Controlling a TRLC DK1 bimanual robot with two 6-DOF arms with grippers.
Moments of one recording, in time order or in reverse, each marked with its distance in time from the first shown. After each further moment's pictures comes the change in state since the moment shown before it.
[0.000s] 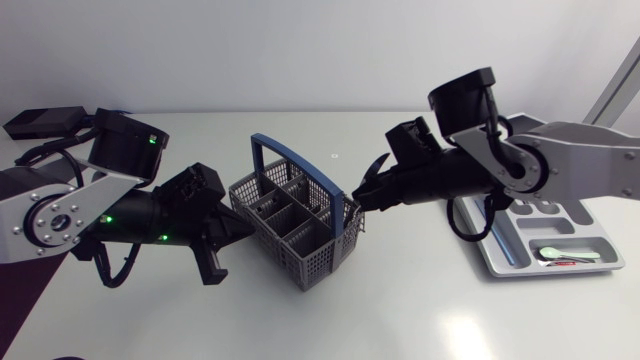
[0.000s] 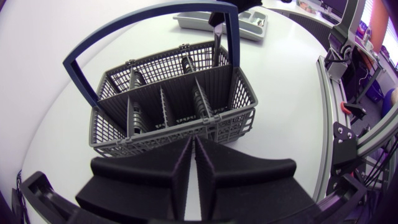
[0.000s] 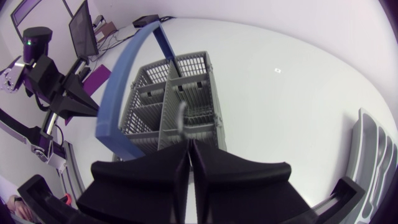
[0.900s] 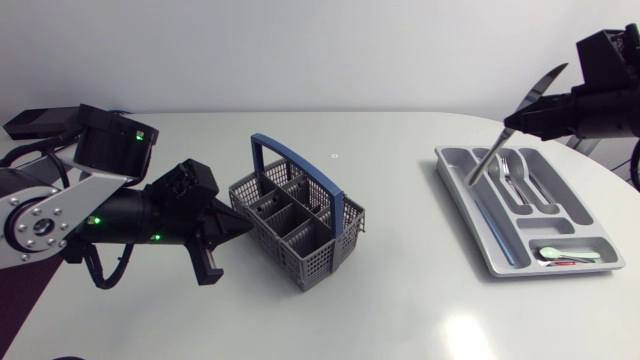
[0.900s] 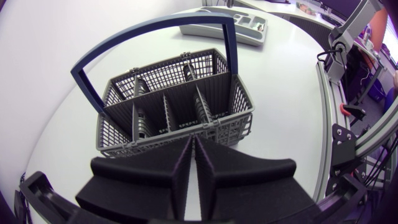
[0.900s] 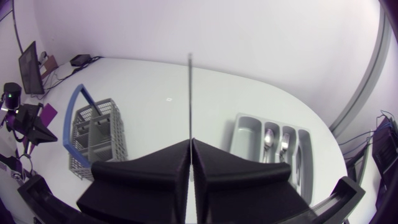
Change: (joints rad) left arm 0.000 -0.050 -0.007 -0.001 0.000 0.000; right arm -0.553 -0.265 0.183 -0.351 0.007 -0.241
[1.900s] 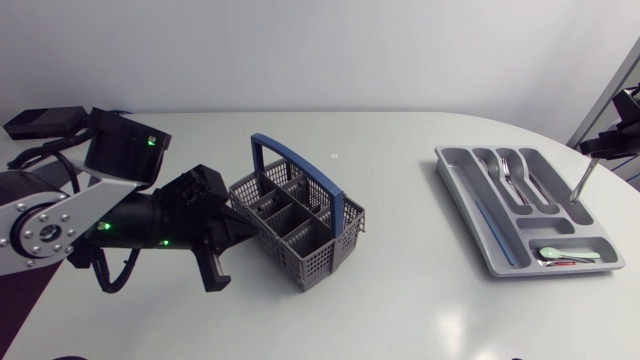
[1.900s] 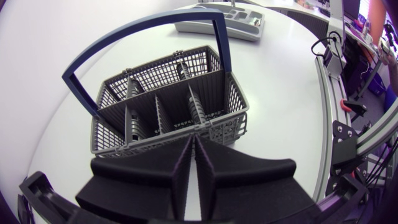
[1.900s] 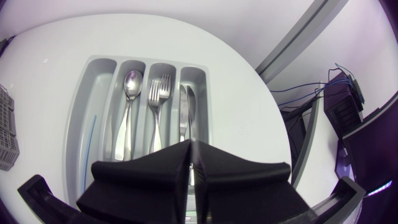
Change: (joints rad) left arm -0.057 0.008 0.000 0.000 -0.049 -0.008; right arm -0.461 0.661 0.414 0.004 0.223 -0.343
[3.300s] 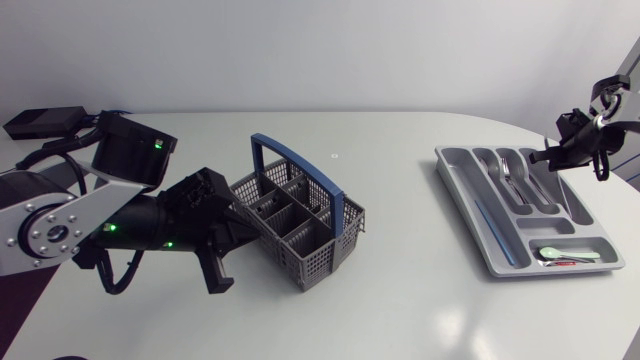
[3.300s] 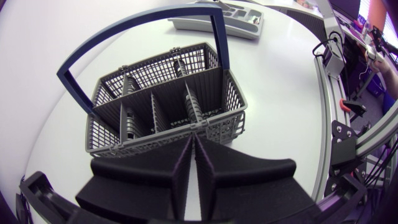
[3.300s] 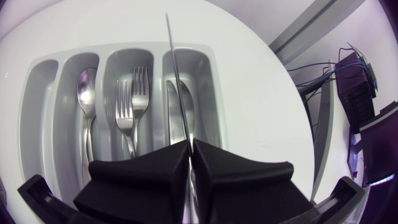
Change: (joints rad) left arm -0.011 0.017 0.000 0.000 -0.003 -0.011; right arm 0.095 0.463 0.351 0.003 0.171 0.155
